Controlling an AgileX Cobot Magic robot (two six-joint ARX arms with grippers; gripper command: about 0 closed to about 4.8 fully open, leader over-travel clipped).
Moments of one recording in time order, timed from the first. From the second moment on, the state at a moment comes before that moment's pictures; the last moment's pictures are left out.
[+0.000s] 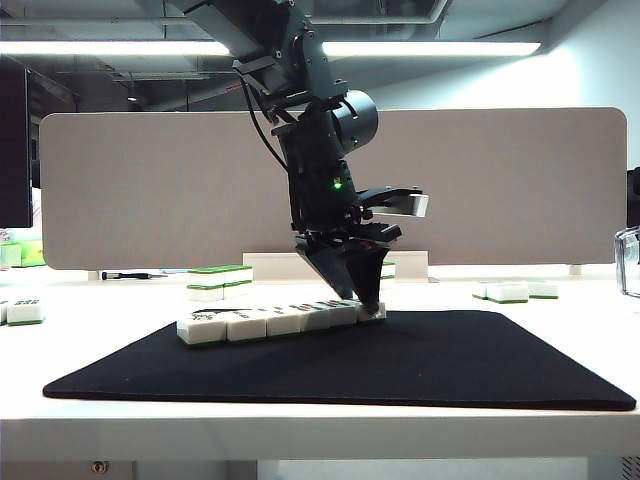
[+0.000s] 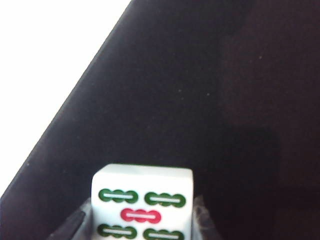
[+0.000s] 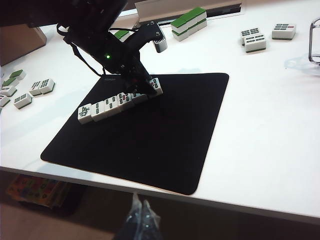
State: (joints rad) left arm -0.63 2.34 2.07 -0.87 0.07 0.42; right arm 0.01 0.01 0.79 -1.14 -0.40 0.18
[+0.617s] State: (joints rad) left arm -0.62 2.35 2.08 -0.95 0.02 0.41; right arm 0.01 0.01 0.79 -1.14 -0.40 0.18
